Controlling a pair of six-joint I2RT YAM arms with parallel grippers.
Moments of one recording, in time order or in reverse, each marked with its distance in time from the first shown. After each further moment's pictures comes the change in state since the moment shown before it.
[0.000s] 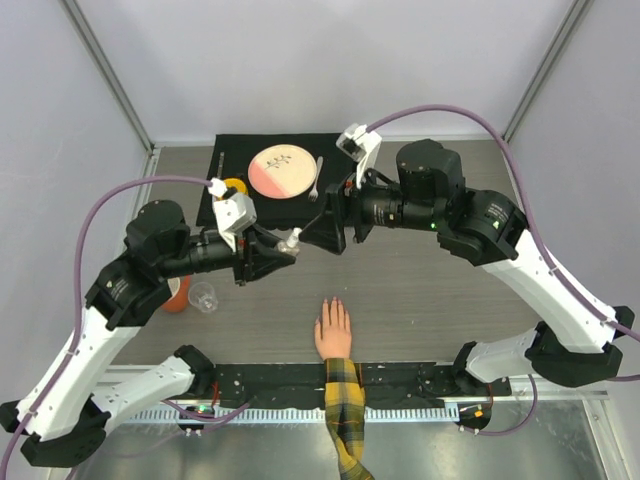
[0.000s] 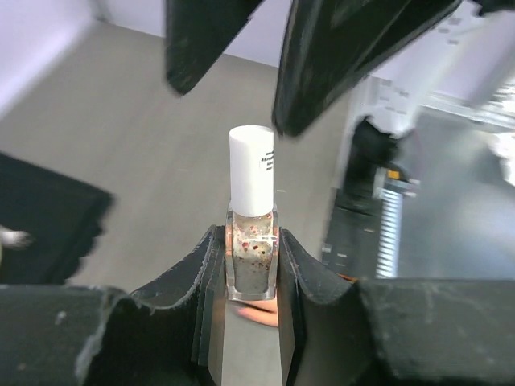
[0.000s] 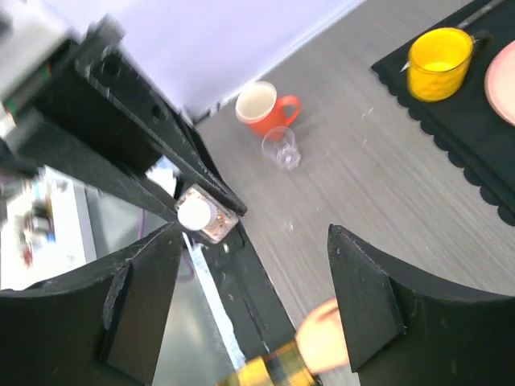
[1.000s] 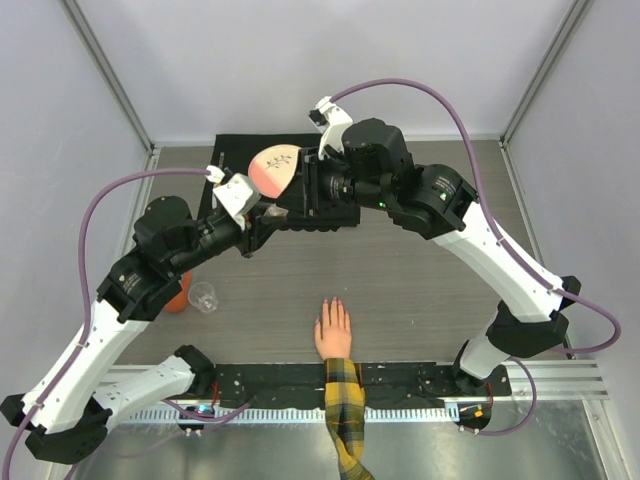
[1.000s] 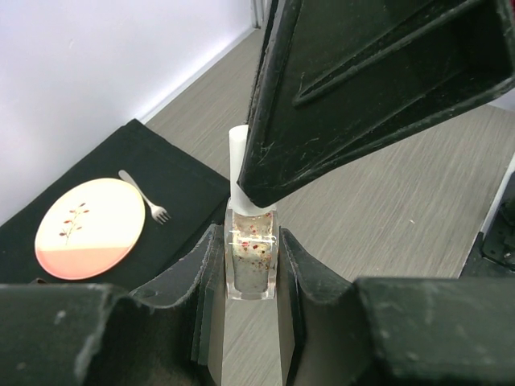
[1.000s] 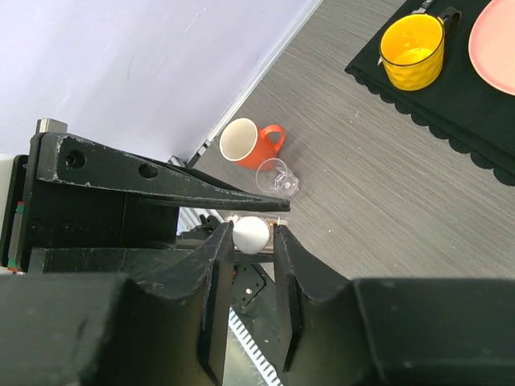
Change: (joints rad) left arm 0.001 0.011 -0.042 0.131 -0.410 0.132; right arm 0.046 0.274 0.307 -0.082 0.224 0.233
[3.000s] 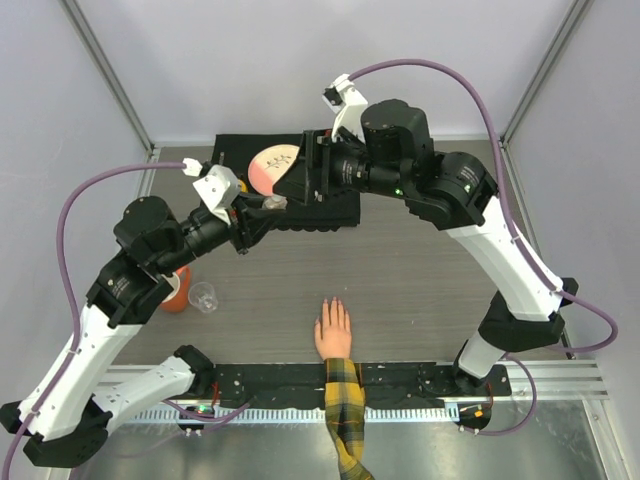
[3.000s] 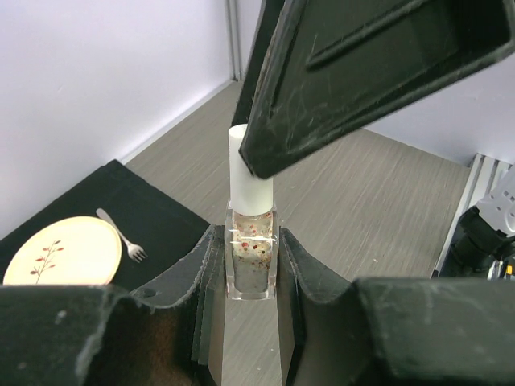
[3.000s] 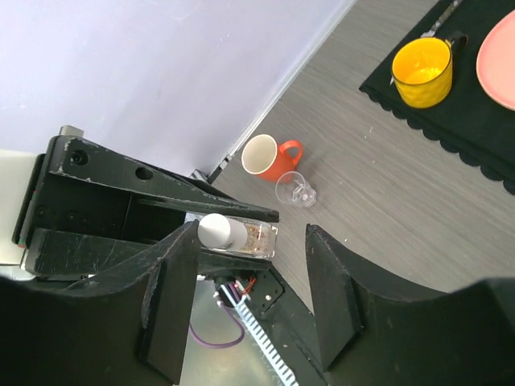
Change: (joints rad) left arm 0.019 -0.016 0.040 0.071 0.081 -0.109; right arm -0.023 0.047 0.218 -0.100 -0.031 0.030
